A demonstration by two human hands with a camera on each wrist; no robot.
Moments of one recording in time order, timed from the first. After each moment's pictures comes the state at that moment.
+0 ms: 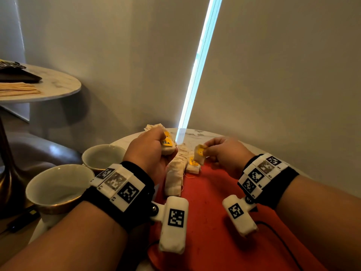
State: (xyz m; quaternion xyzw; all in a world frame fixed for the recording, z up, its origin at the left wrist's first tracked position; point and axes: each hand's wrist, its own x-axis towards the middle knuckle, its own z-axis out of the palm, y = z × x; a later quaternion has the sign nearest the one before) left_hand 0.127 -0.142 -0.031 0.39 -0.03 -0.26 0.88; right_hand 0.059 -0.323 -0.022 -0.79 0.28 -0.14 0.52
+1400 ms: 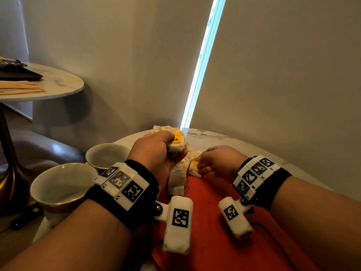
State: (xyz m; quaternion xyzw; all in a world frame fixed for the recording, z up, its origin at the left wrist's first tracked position) left_hand 0.128 -0.141 -0.034 0.39 -0.05 -0.29 0.87; right_hand 0.069 -0.313 -0.034 -0.75 0.30 0.00 0.59
